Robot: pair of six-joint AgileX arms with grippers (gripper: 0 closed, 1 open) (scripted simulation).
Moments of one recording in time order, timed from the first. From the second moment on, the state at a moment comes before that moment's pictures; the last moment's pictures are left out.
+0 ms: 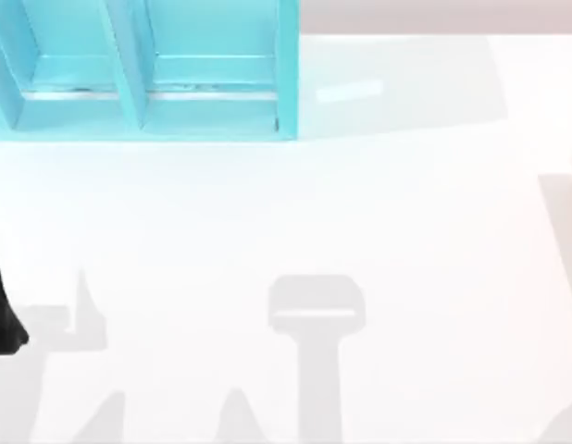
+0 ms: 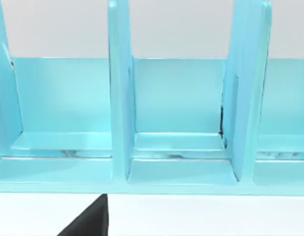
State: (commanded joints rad) left arm 0.00 0.00 0.00 0.00 0.00 0.00; right arm -0.63 1.70 1.04 -0.91 0.00 -0.62
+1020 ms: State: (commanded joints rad) left arm 0.00 0.00 0.00 0.00 0.00 0.00; right arm -0.63 1.70 1.04 -0.91 0.00 -0.62
